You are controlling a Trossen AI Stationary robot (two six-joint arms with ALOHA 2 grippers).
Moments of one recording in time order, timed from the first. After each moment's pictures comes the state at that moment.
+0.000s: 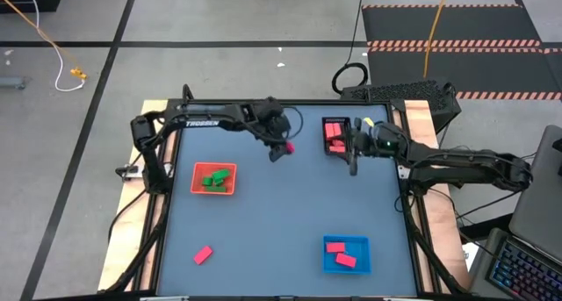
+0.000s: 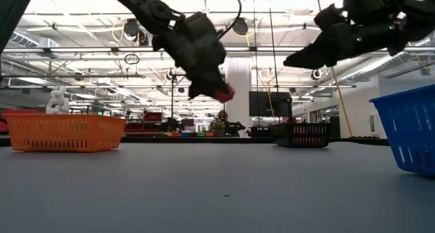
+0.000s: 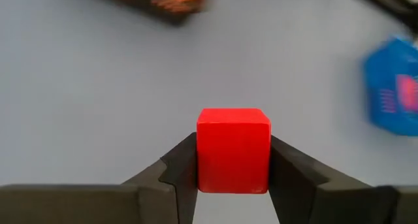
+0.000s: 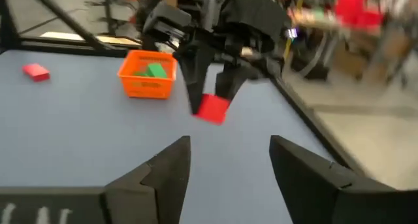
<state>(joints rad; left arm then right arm) 0.39 1.84 1.32 -0.36 0.47 -0.07 -0.39 0.87 0.29 0.39 -0.22 -0.18</state>
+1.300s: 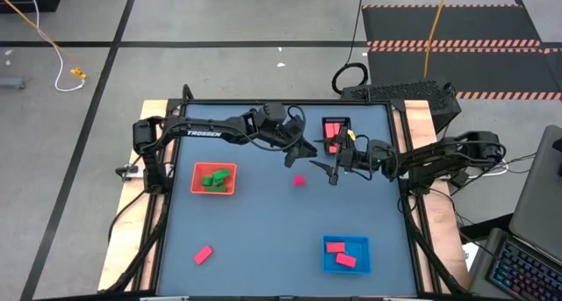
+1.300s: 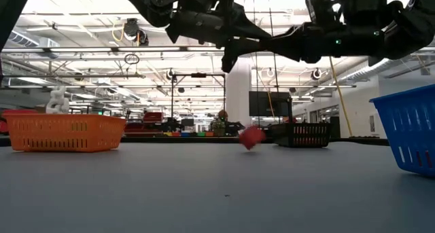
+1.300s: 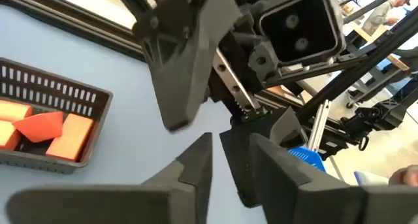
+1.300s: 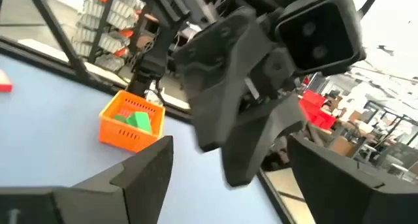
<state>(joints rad) 0.26 1.85 1.32 0.18 0.53 -0.34 -0.13 1.31 0.29 1.10 0.03 -0.46</state>
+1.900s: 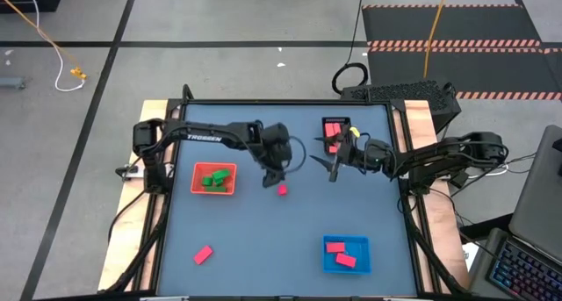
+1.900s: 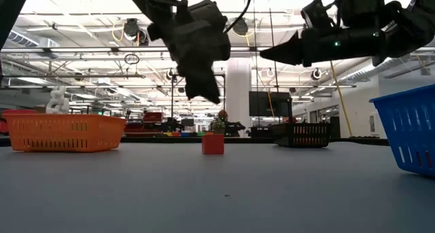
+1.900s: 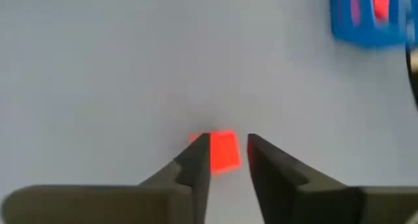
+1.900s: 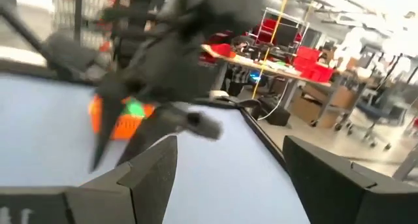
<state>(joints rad) 0.21 1.85 1.32 -0.52 0.46 -0.01 -0.14 1.28 0.29 0.99 0.13 -0.26</state>
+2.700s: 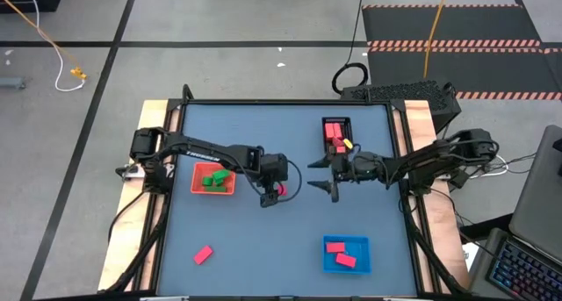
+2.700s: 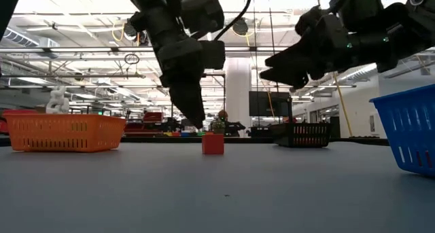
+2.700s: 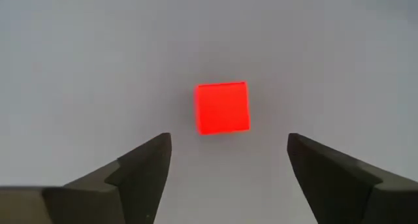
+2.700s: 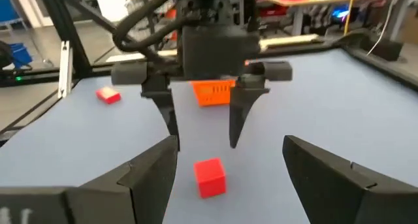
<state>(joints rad) 0.02 1.85 1.23 -0.51 0.12 -0.14 -0.01 1.39 0.30 0.91 -0.01 0.12</state>
